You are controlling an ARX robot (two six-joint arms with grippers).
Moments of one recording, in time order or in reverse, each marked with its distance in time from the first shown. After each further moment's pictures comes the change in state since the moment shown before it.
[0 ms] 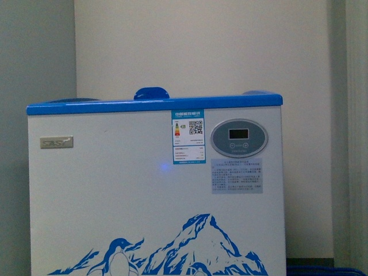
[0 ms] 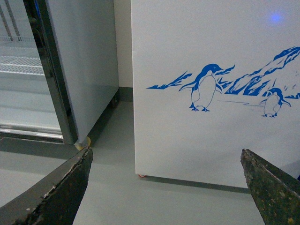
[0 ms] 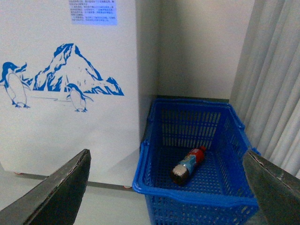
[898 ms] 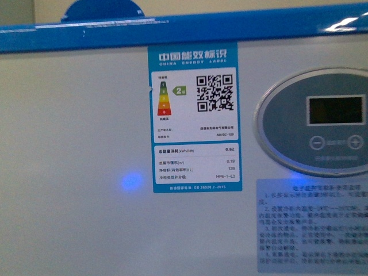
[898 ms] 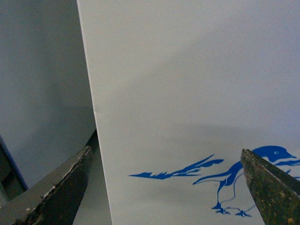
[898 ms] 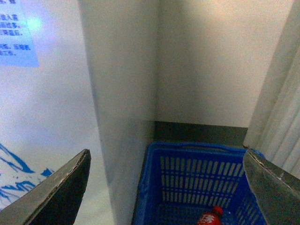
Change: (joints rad) left arm 0.000 0.000 0.000 0.000 0.000 0.000; right arm 0.000 0.000 0.000 0.000 0.000 0.000
